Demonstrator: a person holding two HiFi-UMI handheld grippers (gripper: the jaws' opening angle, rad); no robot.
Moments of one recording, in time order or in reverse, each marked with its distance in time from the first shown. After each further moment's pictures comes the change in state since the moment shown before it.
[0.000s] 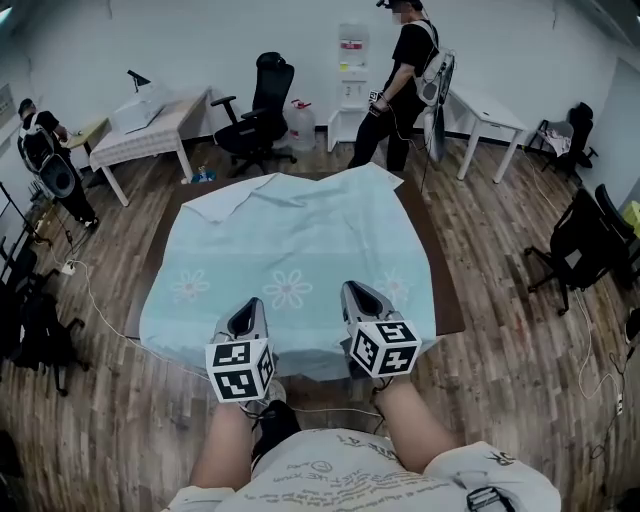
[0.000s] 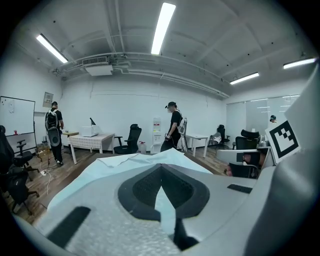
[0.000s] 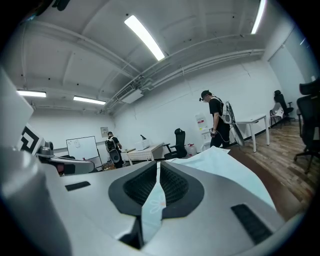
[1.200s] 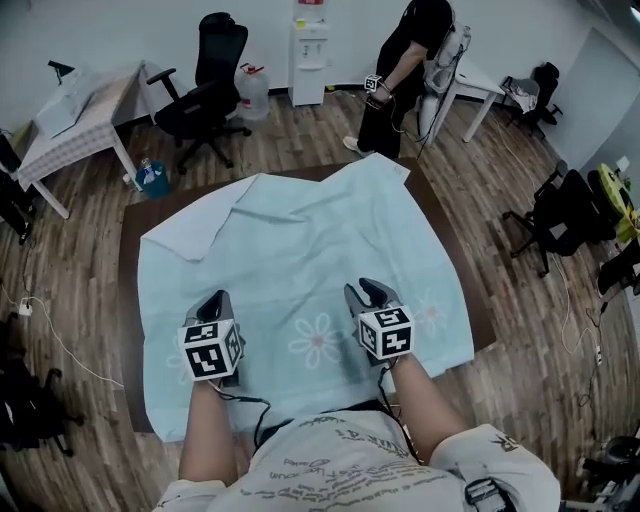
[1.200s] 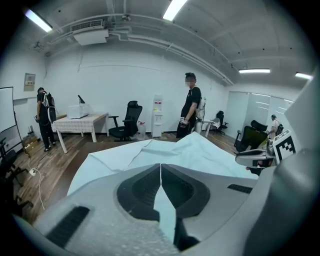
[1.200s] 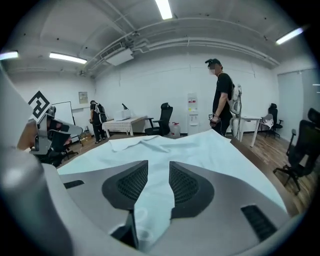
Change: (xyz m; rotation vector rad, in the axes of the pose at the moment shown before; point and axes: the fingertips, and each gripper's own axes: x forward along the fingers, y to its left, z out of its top) left arm 0.283 0.245 -0.013 -0.022 0.254 -0.114; right arm 0.278 -0.080 -0.078 -0.138 0.312 -0.245
